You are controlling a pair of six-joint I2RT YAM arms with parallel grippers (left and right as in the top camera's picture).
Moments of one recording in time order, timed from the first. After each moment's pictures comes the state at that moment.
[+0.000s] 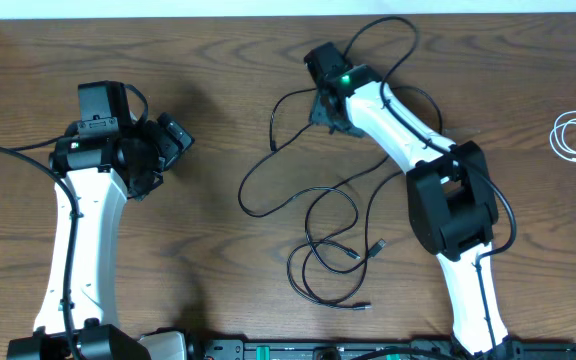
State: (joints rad) left arm 0.14 1.44 1.22 -0.93 0.18 -0.67; right arm 0.48 2.33 1.93 -0.81 0.16 0.88
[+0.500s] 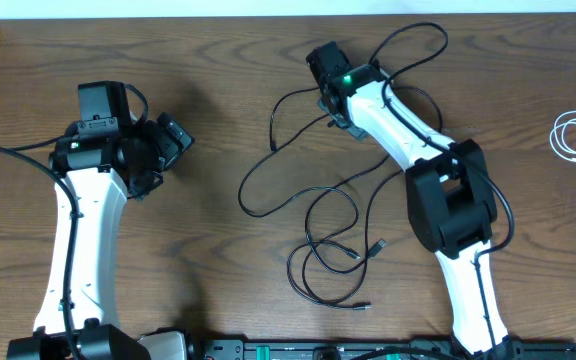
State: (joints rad) left arm 0.14 1.44 1.22 -0.93 0.18 -0.67; right arm 0.48 2.35 1.92 -0.85 0.34 1.24
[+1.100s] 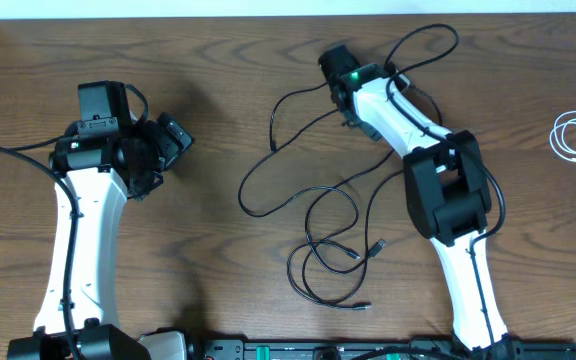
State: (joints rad) left arm 0.14 1.44 1.22 -0.93 0.18 -0.67; right arm 0.42 2.45 1.98 -0.87 0.44 1.24
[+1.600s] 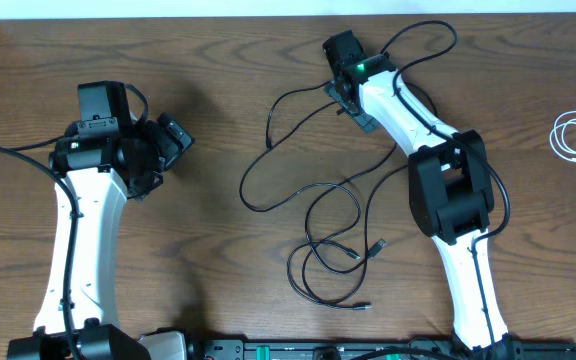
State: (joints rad) left arm 0.14 1.44 1.22 -0.93 0.18 -0.67; right arm 0.41 2.45 2.04 -0.83 0.23 1.22
